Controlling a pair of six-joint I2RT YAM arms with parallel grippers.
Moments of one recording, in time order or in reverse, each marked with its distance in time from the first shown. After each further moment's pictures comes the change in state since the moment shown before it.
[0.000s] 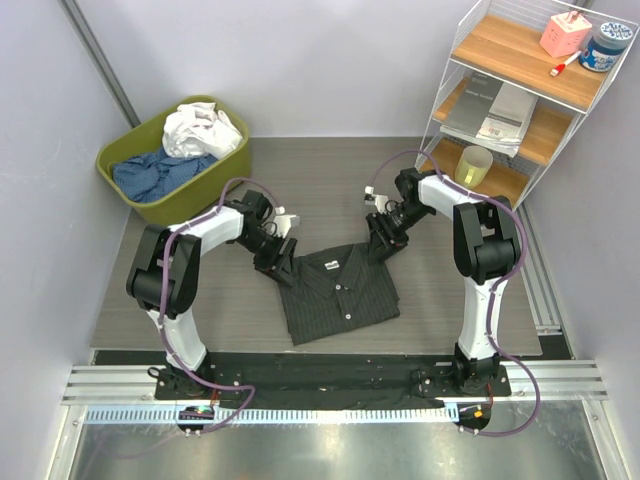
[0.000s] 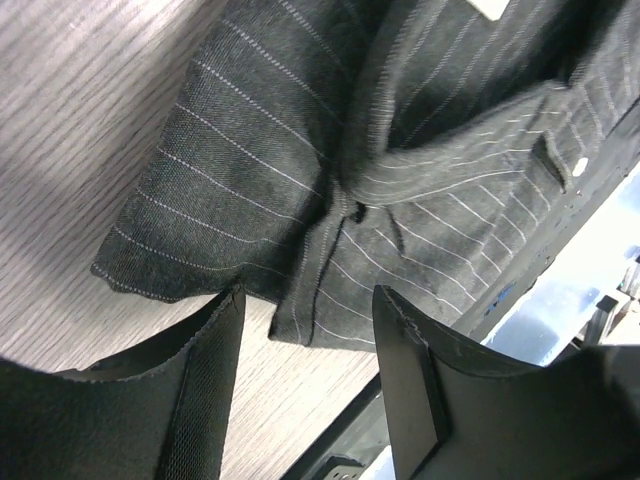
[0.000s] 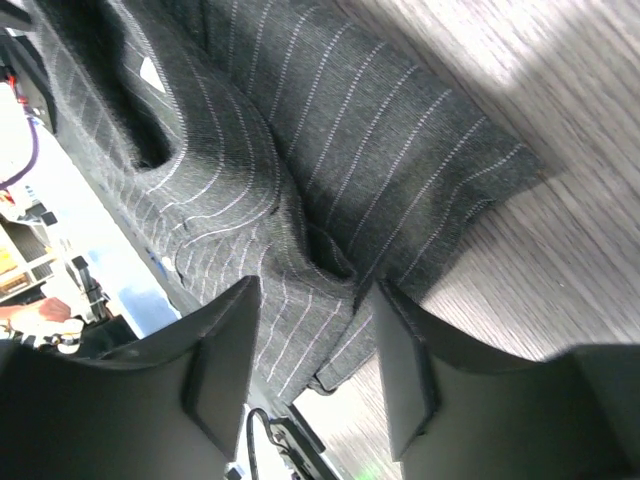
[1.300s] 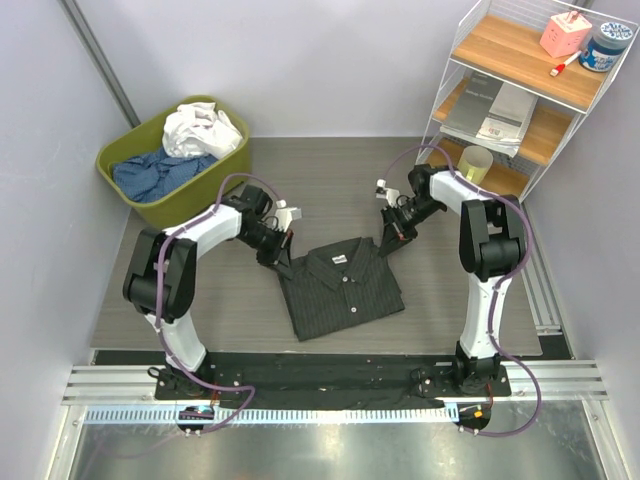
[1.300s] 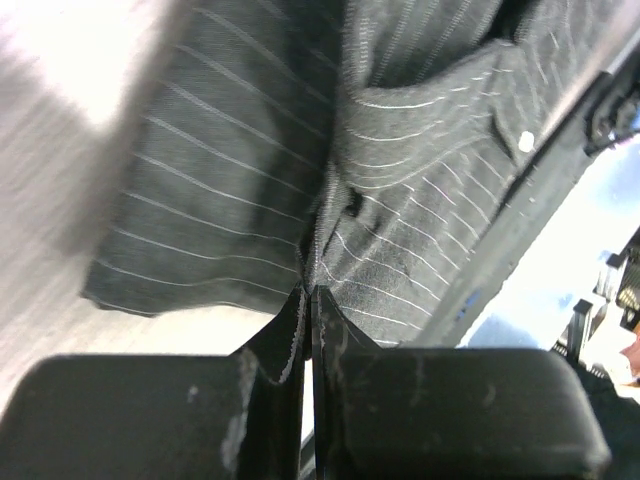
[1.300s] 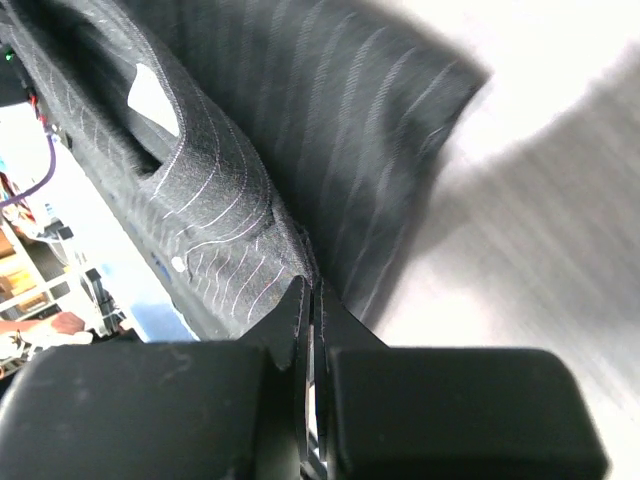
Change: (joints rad) left arm -0.004 -0.032 0.020 0.010 0.073 -0.026; right arm -0.084 0.003 0.034 -0.040 -0.029 -0.035
